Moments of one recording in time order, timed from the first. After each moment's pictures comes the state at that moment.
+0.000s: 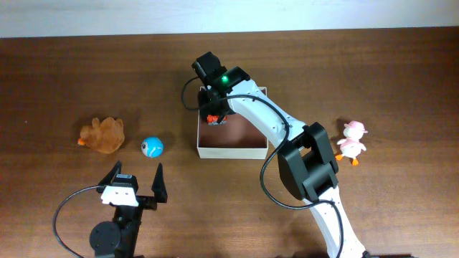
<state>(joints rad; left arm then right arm) 0.09 0.01 0.01 -0.06 0.20 -0.04 0.60 2.42 2.13 -0.93 -0.02 0.47</state>
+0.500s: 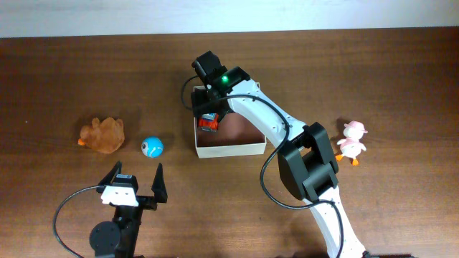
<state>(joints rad) 0.09 0.01 0.01 -0.06 0.20 -0.04 0.60 2.42 2.13 -0.92 -0.02 0.45</state>
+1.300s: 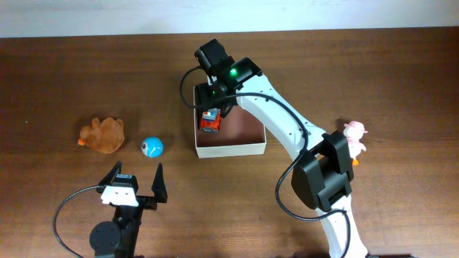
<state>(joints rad) 0.09 0.01 0.01 -0.06 0.20 -0.04 0.60 2.28 2.13 -1.02 -0.02 0.35</state>
